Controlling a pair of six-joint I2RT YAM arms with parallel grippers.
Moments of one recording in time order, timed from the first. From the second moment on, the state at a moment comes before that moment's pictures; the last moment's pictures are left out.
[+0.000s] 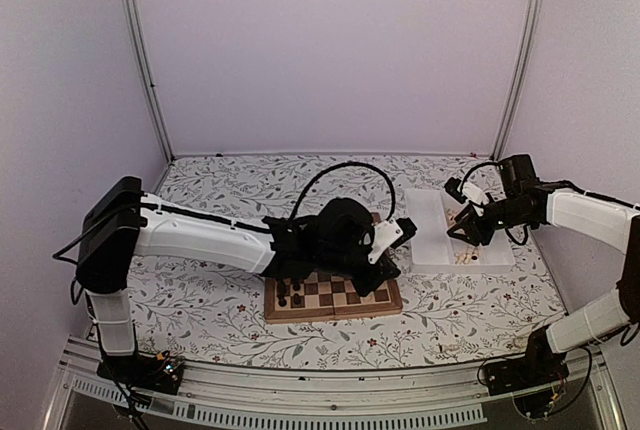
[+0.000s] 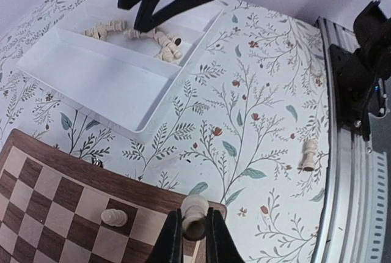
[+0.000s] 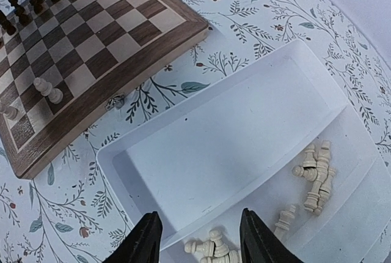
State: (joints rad) left arm -1.17 1.93 1.33 0.03 0.07 -0.03; right arm 0.19 1.35 0.83 -0.41 -0.45 -0.65
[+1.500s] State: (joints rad) left arm -1.22 2.10 1.48 -0.25 -0.08 0.10; right arm 0.17 1.34 0.81 -0.39 -0.44 -0.63
